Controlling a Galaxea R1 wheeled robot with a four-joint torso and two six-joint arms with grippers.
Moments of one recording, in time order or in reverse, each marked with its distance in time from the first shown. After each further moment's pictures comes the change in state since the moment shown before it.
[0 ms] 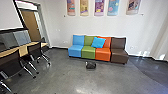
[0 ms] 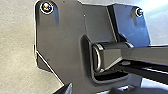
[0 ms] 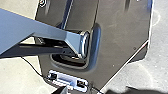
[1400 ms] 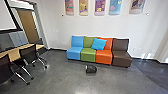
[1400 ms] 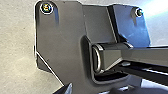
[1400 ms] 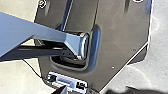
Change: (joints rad) left arm -0.001 0.000 0.000 0.000 0.000 0.000; right arm 0.006 0.002 -0.005 0.000 0.001 0.000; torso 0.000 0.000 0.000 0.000
